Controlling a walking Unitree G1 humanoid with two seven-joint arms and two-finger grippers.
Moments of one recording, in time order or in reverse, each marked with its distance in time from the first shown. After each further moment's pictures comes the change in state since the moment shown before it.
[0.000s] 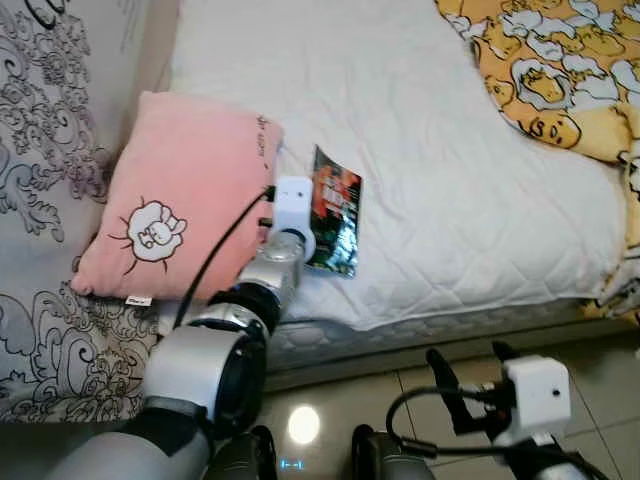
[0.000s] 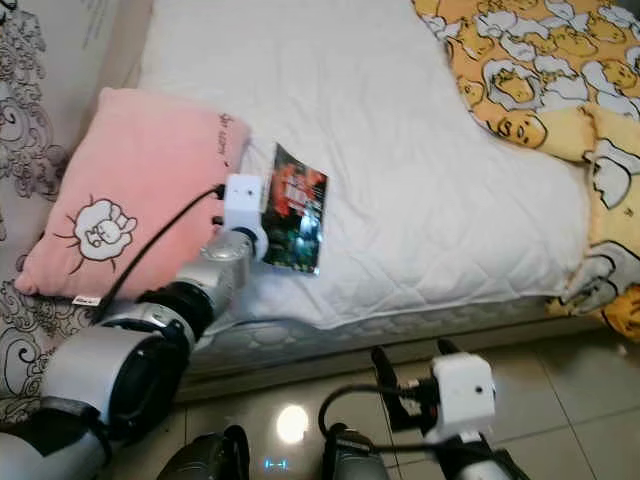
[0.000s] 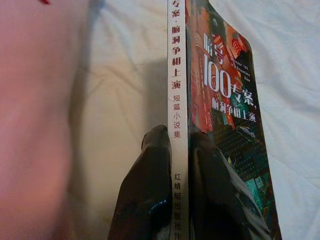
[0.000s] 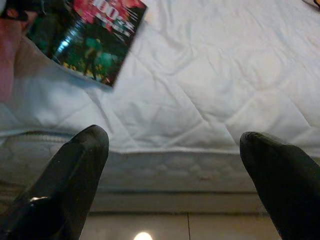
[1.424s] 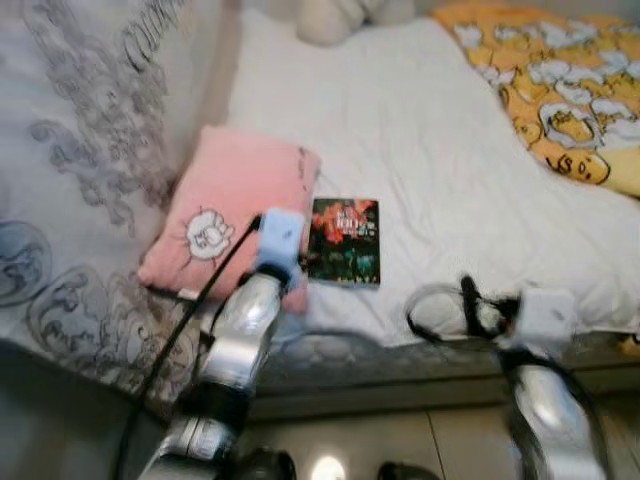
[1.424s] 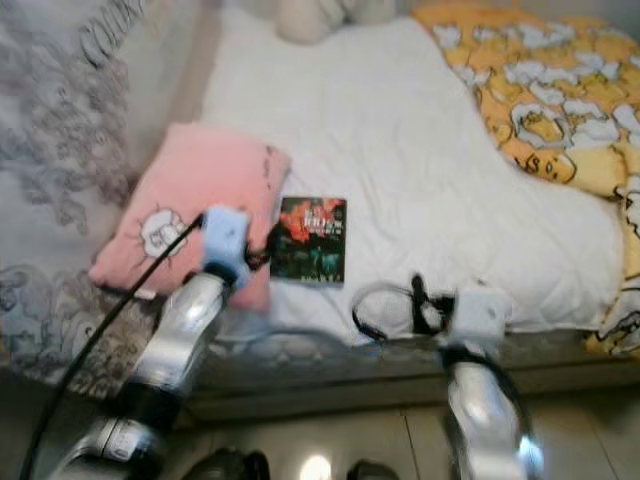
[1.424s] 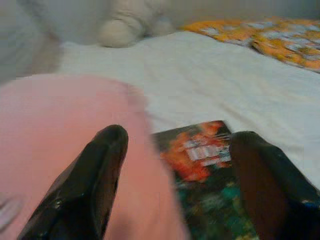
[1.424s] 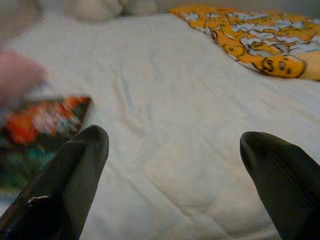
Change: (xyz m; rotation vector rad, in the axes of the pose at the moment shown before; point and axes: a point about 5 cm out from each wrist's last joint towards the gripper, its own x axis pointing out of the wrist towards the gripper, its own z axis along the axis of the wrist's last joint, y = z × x) left arm -0.057 0.015 -0.039 0.133 -0.369 -0.117; right arm 0.099 -0.038 0.018 0.087 -0.176 -0.280
